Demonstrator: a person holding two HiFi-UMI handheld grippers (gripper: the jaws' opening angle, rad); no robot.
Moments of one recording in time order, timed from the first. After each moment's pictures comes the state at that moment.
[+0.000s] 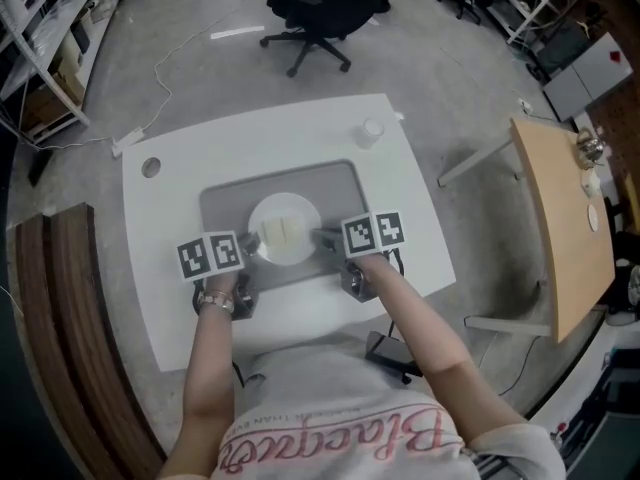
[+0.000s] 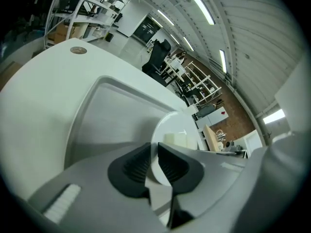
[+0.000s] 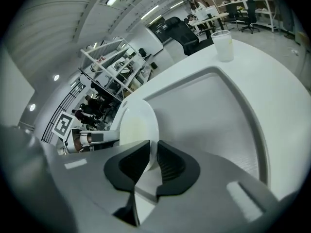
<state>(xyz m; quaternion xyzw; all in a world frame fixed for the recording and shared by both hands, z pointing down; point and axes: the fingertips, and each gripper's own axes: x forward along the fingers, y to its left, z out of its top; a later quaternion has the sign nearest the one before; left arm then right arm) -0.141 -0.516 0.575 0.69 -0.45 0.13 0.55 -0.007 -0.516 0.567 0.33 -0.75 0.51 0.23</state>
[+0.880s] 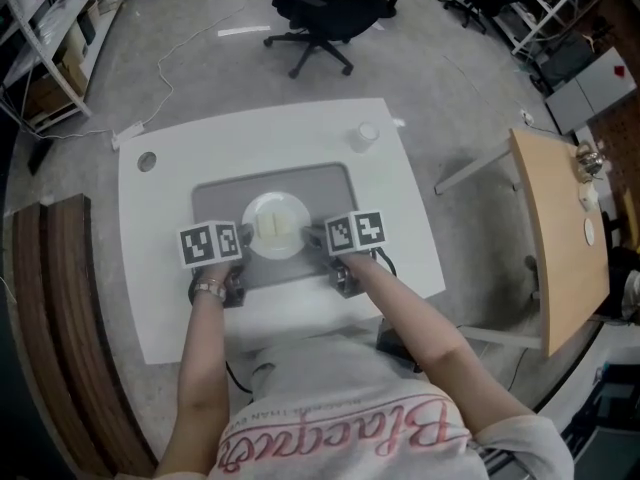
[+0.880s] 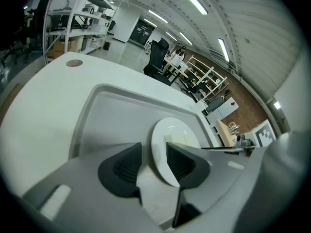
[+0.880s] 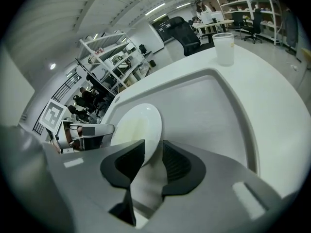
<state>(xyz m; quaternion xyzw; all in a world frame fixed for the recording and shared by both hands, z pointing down) -0.146 -0.532 0.589 0.69 -0.49 0.18 0.50 0.003 -0.529 0.590 0.36 -0.75 0.48 0.28</state>
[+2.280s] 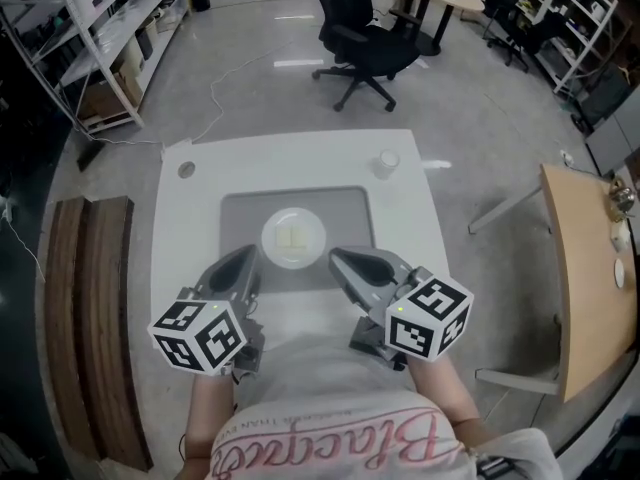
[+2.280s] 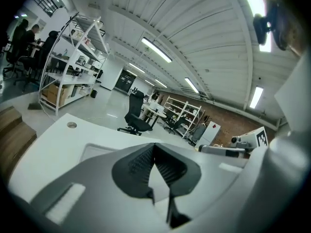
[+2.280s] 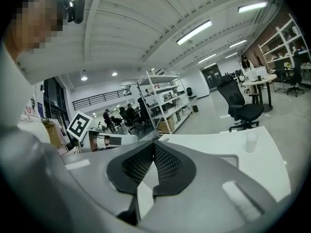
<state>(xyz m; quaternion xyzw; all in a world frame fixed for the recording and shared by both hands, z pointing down) -0.119 -0.457 0.364 0.78 -0.55 -0.01 0.29 -0.007 -0.453 0.344 0.25 -0.94 0.22 0.09</state>
